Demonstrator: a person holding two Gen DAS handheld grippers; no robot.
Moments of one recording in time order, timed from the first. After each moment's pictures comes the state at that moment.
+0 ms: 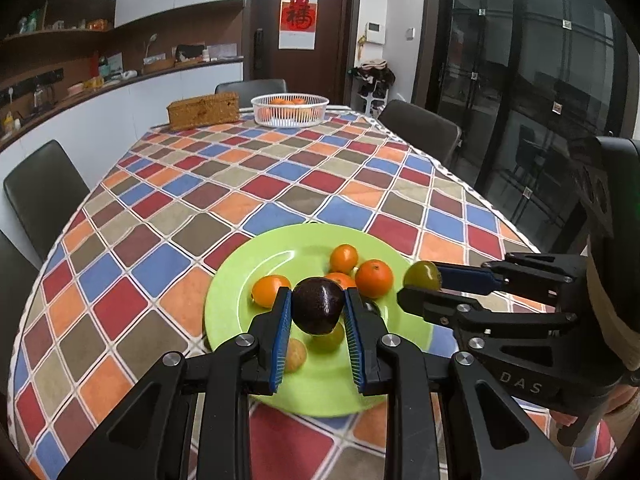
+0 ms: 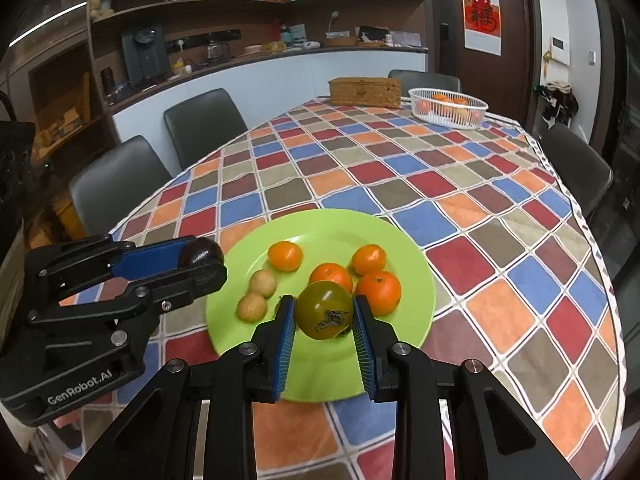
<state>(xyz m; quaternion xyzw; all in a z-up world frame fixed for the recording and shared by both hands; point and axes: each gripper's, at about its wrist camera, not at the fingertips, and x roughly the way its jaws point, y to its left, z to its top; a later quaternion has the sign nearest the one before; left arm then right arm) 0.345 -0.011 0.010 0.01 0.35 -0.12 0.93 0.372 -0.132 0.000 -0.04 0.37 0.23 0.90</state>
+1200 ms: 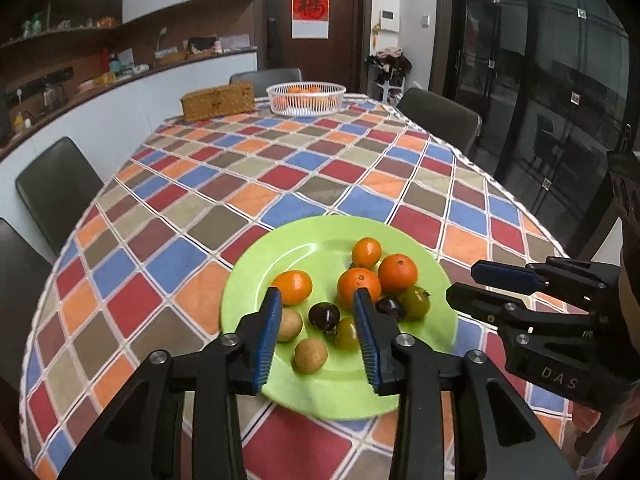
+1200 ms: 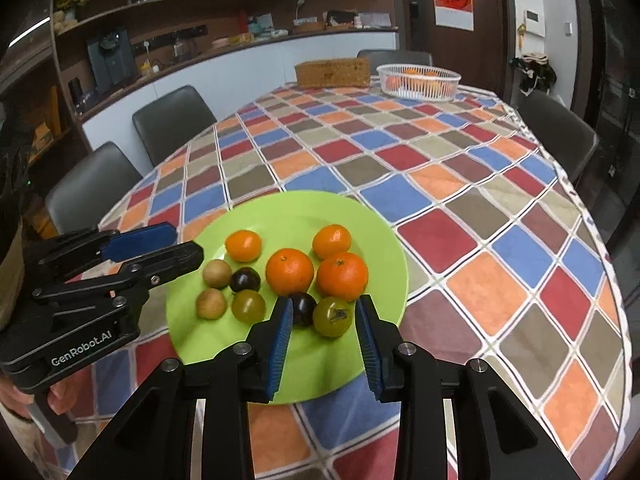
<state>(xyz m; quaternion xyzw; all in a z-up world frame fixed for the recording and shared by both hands) 0.343 -0.012 0.012 0.03 0.36 -0.09 0.93 0.375 -0.153 -0.009 -0.02 0.39 0.19 0.90</state>
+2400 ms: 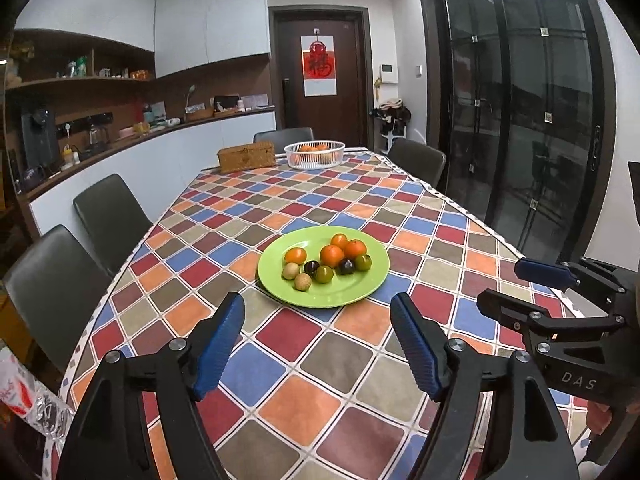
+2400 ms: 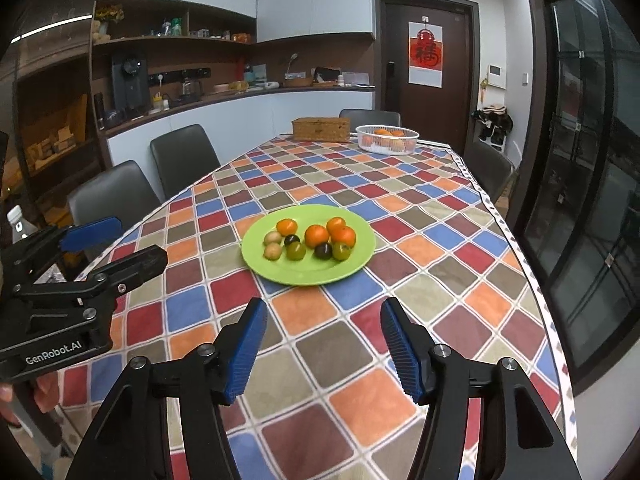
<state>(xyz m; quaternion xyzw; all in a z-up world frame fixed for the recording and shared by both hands) 0.128 -0.025 0.070 0.04 0.26 -0.05 0.96 0.160 -0.174 0.055 -0.03 0.30 0.13 0.95</state>
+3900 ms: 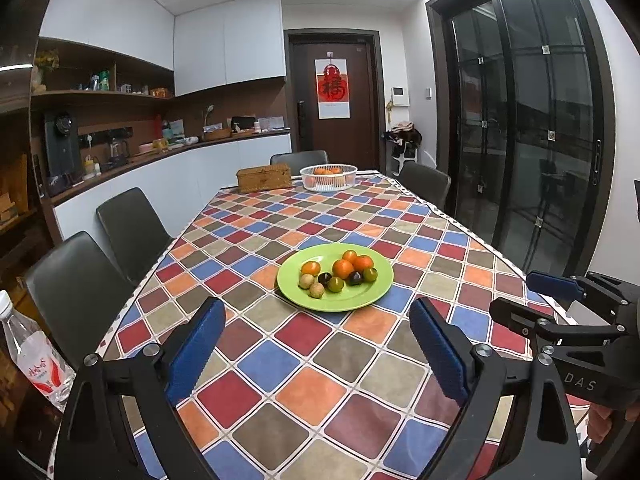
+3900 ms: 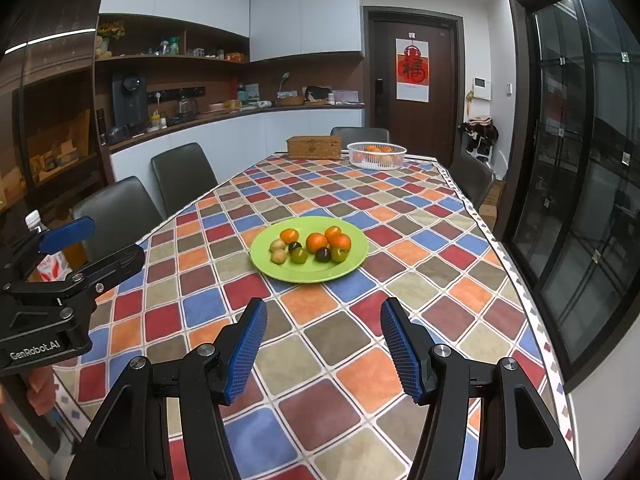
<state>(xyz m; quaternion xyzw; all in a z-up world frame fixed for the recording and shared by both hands) 0.079 -0.018 0.091 0.04 0.22 -0.03 0.97 0.110 -0.175 0.073 -0.03 0.27 0.12 0.96</state>
